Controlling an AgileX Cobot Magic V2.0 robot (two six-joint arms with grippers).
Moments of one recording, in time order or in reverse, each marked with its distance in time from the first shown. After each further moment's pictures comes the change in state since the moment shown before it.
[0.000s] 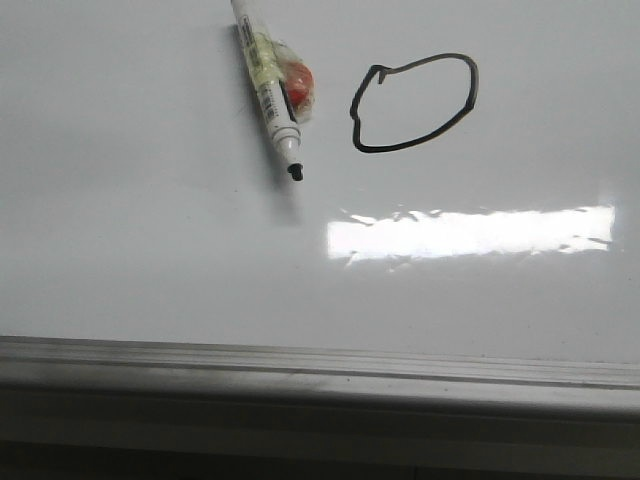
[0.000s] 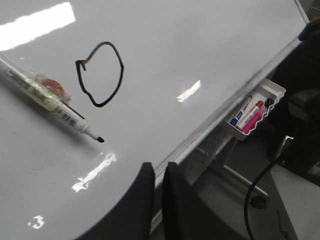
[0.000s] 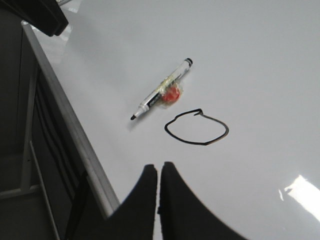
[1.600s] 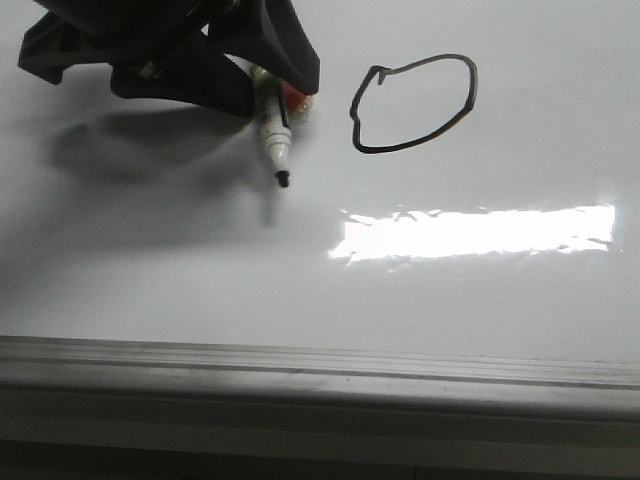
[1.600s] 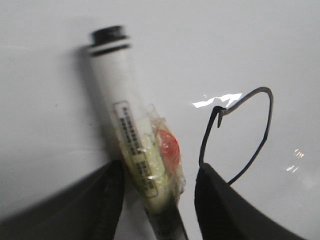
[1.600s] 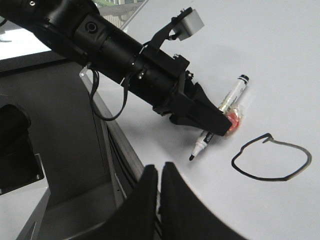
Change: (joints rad) left arm 0.664 0.555 -0.181 -0.321 -0.411 0.000; right arm 0.000 0.301 -0.121 0.364 -0.077 0.000
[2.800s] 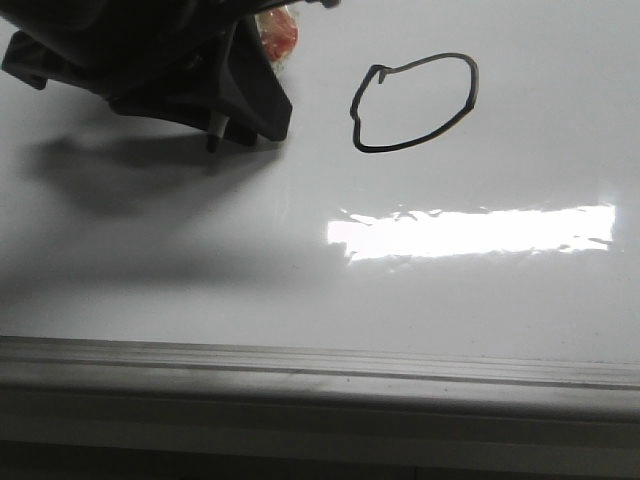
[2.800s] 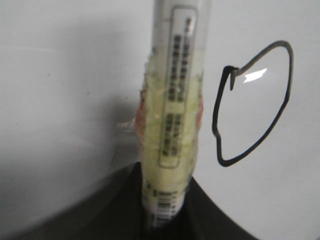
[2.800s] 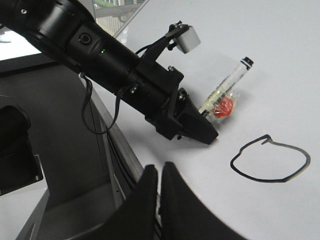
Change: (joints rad) left arm -0.047 -0.004 0.008 0.079 0.074 0.010; right arm 0.000 0.000 0.000 0.000 -0.002 -0.002
